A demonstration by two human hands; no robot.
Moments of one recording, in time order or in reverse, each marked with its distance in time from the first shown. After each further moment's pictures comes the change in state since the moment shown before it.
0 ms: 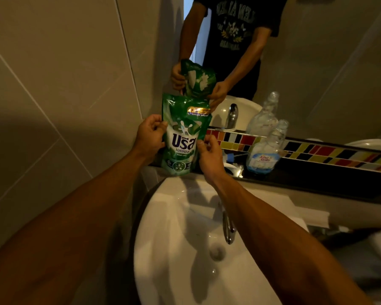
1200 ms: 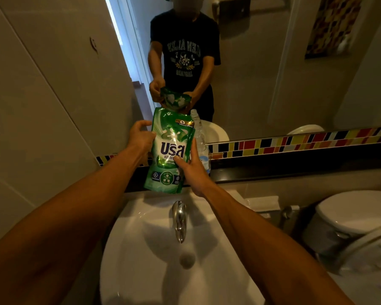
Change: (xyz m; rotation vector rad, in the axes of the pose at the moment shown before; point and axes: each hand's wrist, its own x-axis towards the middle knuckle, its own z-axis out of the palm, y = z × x) left_hand -0.087 0.101 0.190 0.216 0.004 -0.092; right_hand -0.081 -0.073 -0.153 0.148 -0.089 -0.005
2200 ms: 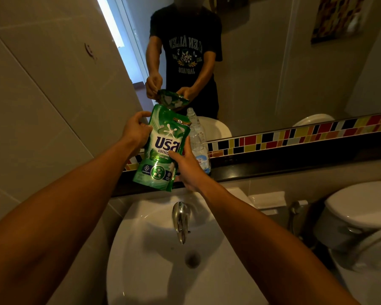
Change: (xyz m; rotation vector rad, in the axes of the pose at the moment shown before) left_hand 0.026 0.018 0.008 0.326 -0.072 0.169; right_hand 0.008 -0.022 0.002 0.220 -0.039 0.134
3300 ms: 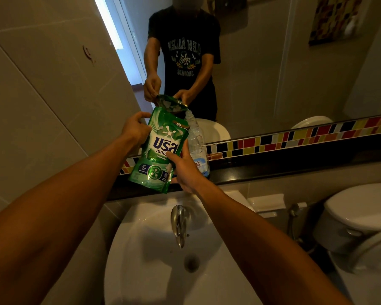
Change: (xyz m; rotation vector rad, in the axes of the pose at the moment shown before) left_hand 0.013 0.010 0.001 0.066 -0.018 -0.057; right_hand 0.010 0.001 0.004 0.041 0.017 0.053
